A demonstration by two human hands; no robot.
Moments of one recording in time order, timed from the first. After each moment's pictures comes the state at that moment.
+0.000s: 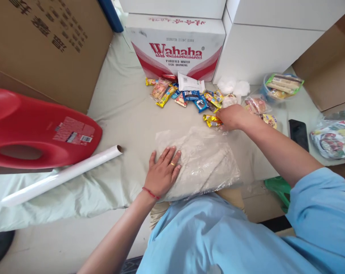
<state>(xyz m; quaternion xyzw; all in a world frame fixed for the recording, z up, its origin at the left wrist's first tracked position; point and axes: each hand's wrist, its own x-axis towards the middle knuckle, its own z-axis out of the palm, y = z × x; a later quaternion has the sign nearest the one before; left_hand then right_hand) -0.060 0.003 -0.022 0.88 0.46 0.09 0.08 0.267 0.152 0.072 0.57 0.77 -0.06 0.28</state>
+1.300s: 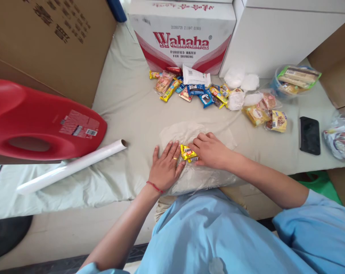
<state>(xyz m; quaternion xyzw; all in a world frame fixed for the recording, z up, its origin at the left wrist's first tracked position) -0.055 0.002 -0.020 0.87 0.48 0.08 0.10 0.176 0.044 0.048 0.38 0.92 -0.08 0.06</state>
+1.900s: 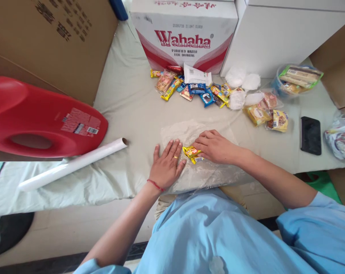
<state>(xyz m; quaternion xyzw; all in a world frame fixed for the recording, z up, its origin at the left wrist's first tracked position) -0.054 0.002 -0.020 0.87 0.48 0.08 0.10 0.202 0.049 0.038 0.33 0.94 -0.10 0.01</state>
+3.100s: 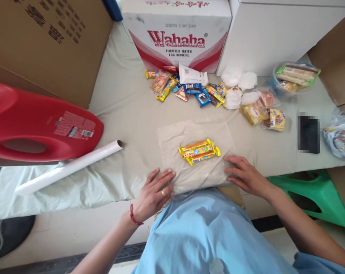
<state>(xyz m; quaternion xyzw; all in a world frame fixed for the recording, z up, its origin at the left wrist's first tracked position) -0.112 -0.054 -0.015 0.92 0.29 0.20 0.18 0.312 -0.079 -0.007 0.45 0.84 -0.25 -0.18</state>
